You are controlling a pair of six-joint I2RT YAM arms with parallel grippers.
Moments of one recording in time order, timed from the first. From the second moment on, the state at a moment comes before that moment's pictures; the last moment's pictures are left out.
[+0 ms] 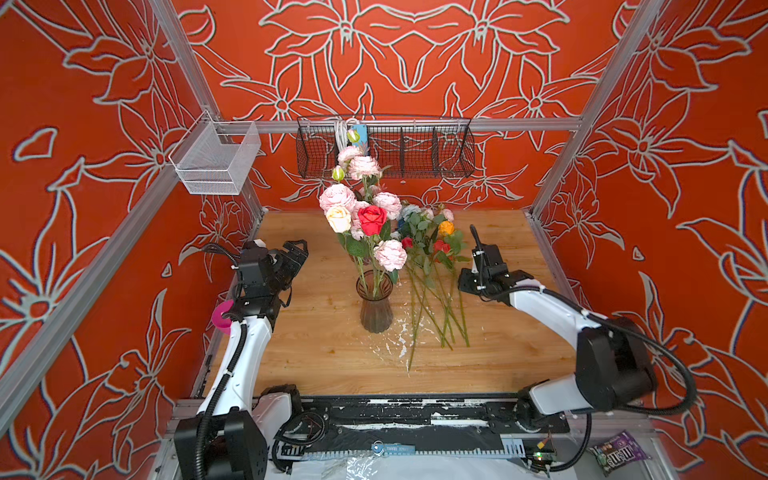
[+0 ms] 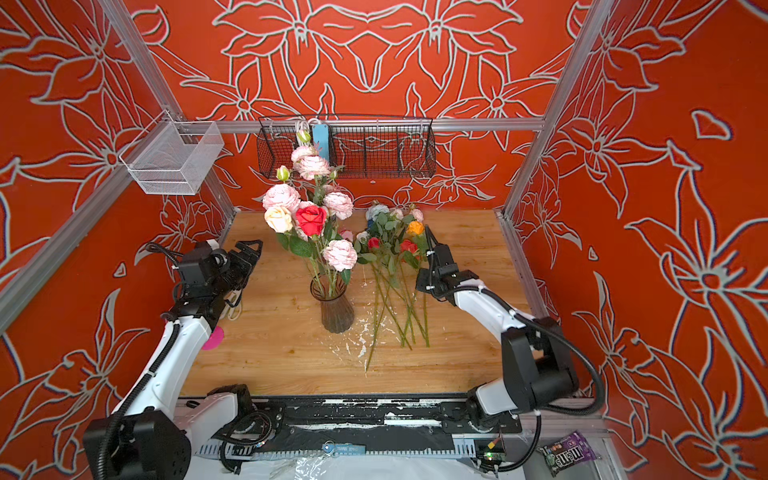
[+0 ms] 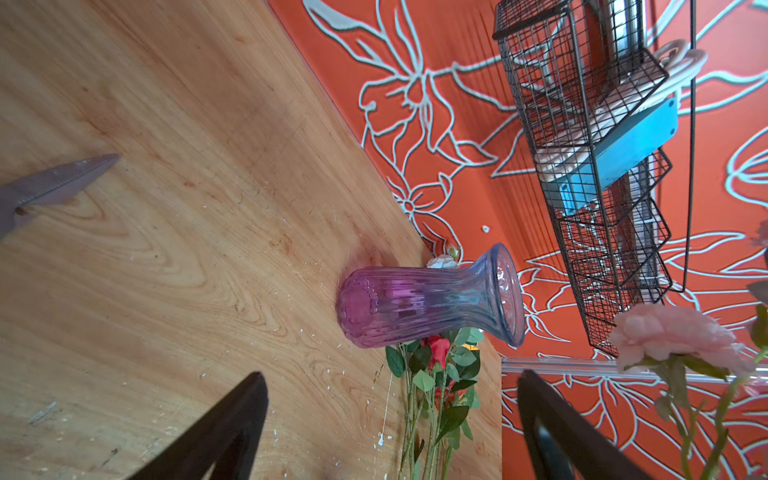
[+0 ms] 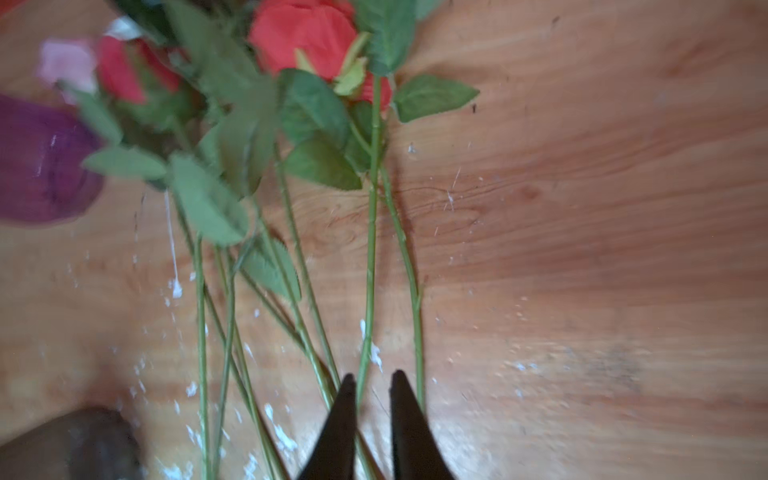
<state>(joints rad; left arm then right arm) 0.21 1.05 0.77 -0.13 0.30 -0.95 0.29 1.54 0.97 -0.39 -0.01 0.52</state>
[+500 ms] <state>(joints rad) 0.24 1.06 0.77 -0.13 0.35 -0.99 0.27 1.77 1.10 -0.40 -0.09 0.52</state>
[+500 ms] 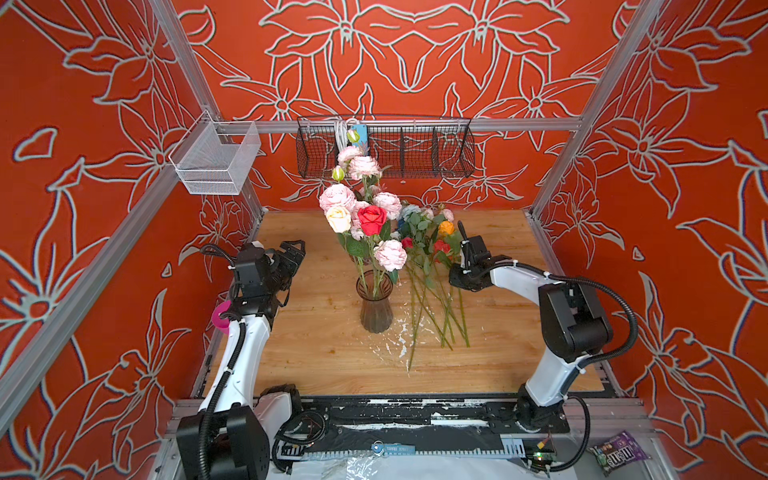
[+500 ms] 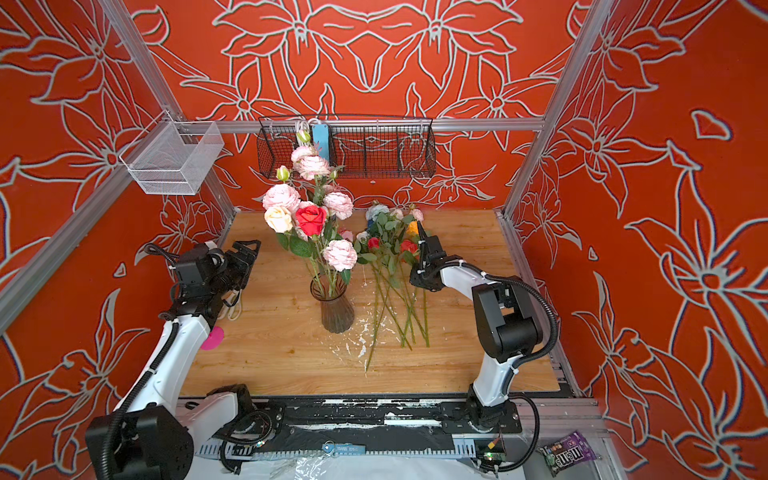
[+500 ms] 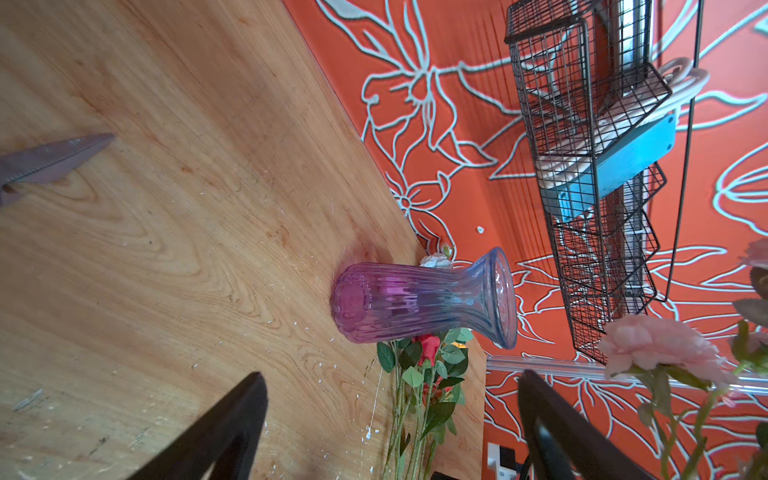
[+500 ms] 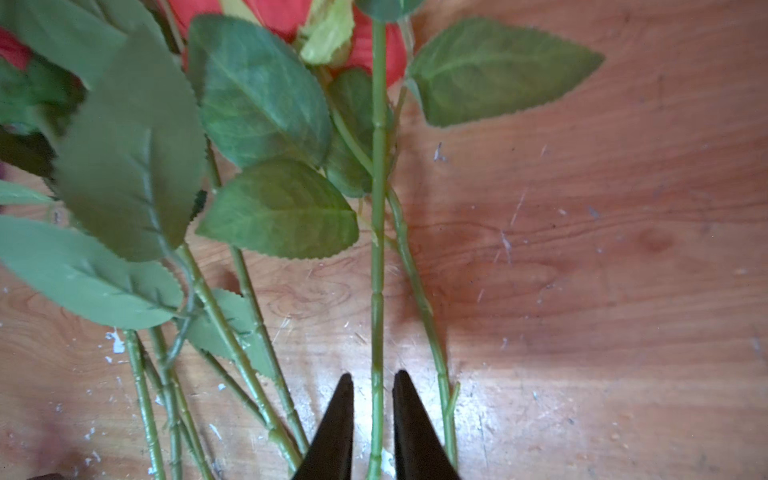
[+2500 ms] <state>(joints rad) 0.24 1.09 0.79 -0.12 0.39 -1.01 0.38 1.44 0.95 -0.36 -0.17 0.36</state>
